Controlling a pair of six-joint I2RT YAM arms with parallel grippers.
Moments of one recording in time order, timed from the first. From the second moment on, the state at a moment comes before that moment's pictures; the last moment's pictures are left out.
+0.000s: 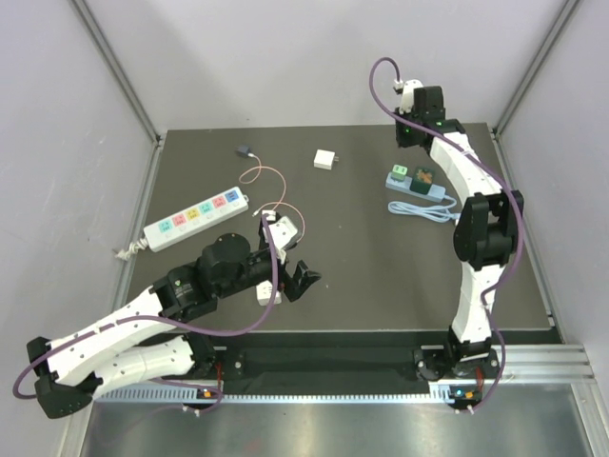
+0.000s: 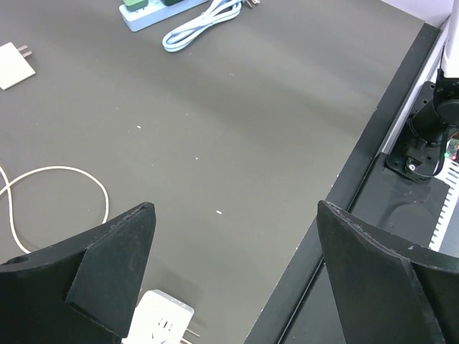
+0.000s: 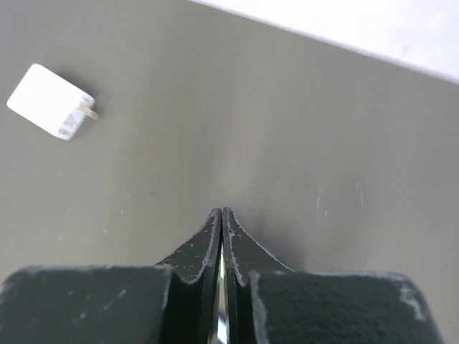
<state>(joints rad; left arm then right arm) -1.02 0.81 0.87 -0.34 -0.02 -0.08 0.18 2.07 1.92 -0.46 -0.08 -0.12</state>
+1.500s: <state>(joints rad) -1.02 0.81 0.86 -0.34 -0.03 -0.11 0.18 2.15 1.99 -0.66 0.03 0.04</state>
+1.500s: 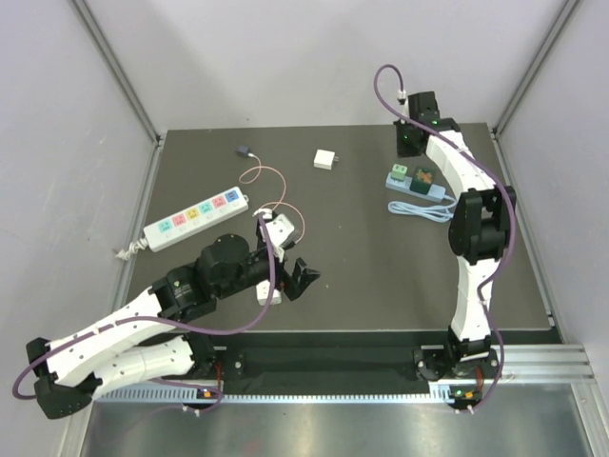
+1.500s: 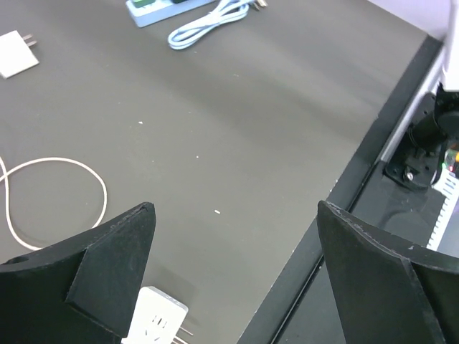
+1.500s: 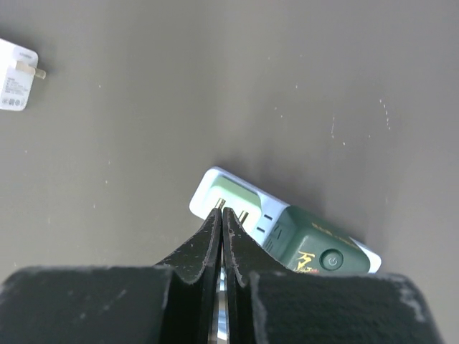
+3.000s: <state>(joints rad) -1.02 0.88 1.07 -0.61 -0.38 -0.40 0.15 2.15 1.87 -0.68 0.00 0.03</state>
